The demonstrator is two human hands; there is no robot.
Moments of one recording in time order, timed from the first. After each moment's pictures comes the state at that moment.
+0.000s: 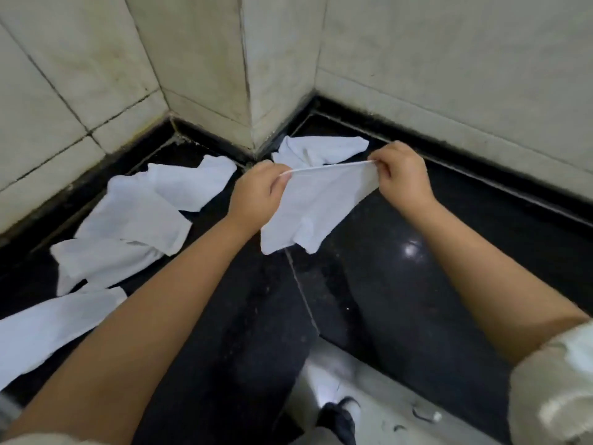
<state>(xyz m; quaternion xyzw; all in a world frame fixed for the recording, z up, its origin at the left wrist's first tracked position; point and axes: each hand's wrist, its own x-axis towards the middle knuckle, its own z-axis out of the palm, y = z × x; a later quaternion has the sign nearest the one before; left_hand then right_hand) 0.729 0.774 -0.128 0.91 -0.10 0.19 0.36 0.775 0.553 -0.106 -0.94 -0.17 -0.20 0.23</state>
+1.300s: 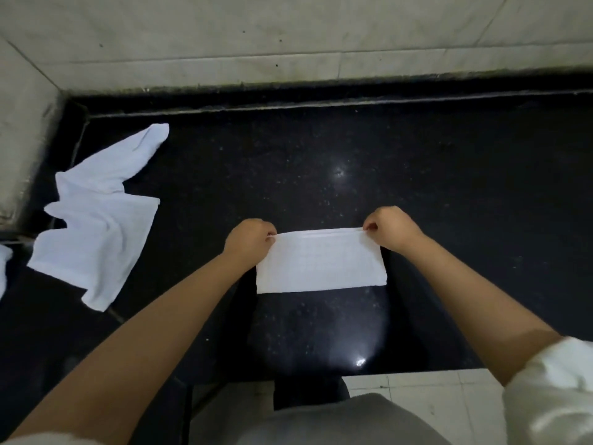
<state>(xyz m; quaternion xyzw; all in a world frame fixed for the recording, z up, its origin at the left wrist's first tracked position) 0.761 0.489 -0.226 0.93 -0.26 -0.23 0.09 0.672 0.254 -0.220 -0.95 0.15 0.20 0.17</state>
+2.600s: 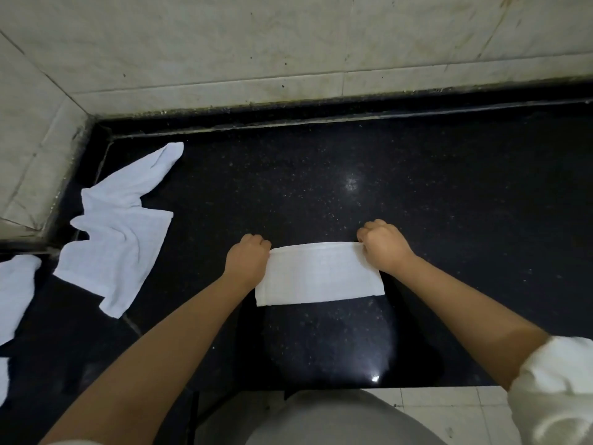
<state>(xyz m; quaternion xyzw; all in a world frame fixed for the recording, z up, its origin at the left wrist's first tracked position) 0.749 0.500 -0.236 0.94 -0.29 -0.15 -0.06 0.667 0.270 -0.228 -0.98 0.07 0.16 0.09</state>
